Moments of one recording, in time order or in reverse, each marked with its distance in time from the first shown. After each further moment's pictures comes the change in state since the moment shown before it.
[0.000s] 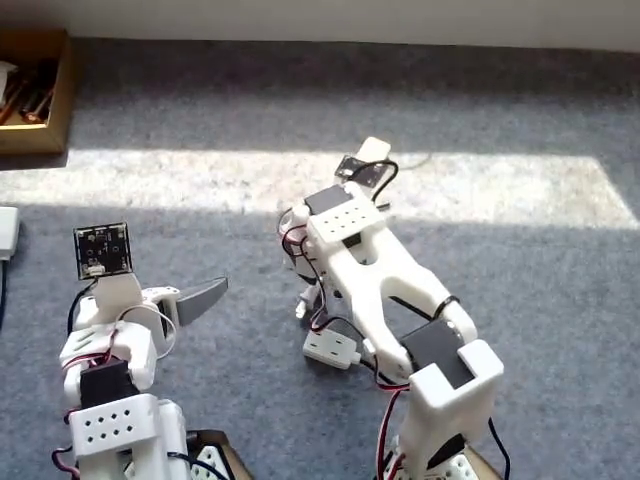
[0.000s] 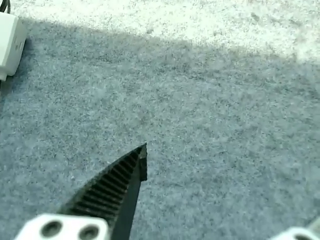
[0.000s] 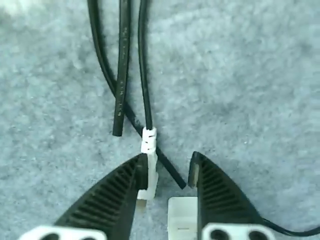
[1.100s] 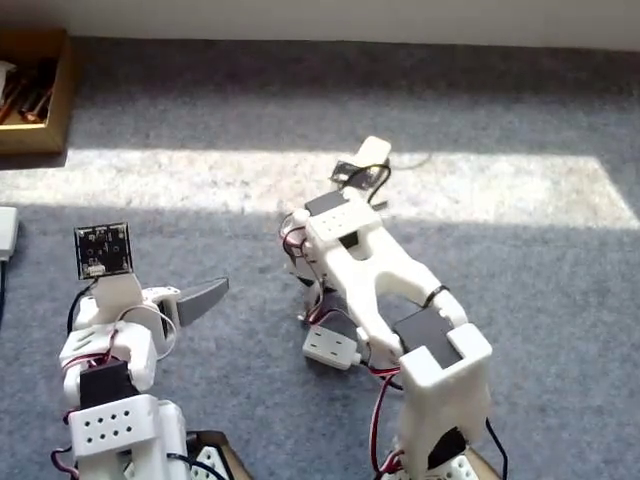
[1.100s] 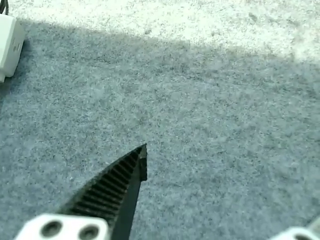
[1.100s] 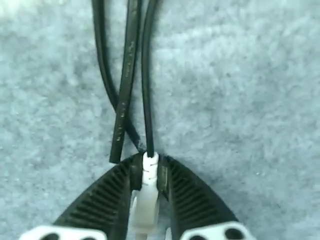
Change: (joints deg) left arm 0.4 0.0 0.0 0.0 0.0; right arm 1.0 6.5 0.4 -5.9 4.1
